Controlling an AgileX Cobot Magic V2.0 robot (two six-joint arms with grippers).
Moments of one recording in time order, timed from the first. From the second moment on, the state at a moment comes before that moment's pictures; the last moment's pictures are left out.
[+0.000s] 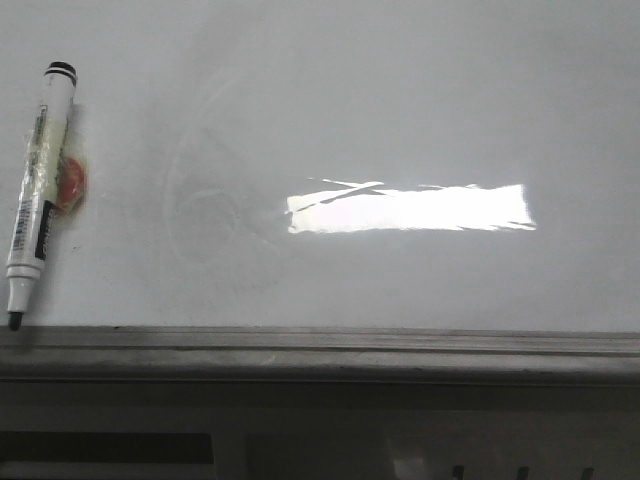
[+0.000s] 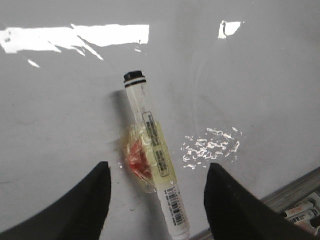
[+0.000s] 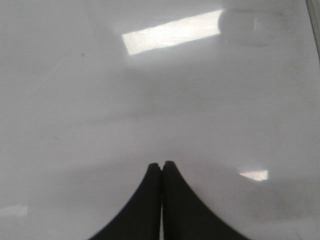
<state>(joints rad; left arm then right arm) -0.64 0.64 -0.26 -0.28 -0.01 0.05 -0.07 0.30 -0.22 0.19 0.33 -0.01</state>
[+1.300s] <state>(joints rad) -0.72 1.02 -0.29 -0.33 -0.24 0.06 0.18 0.35 -0.23 0.19 0.36 -0.01</state>
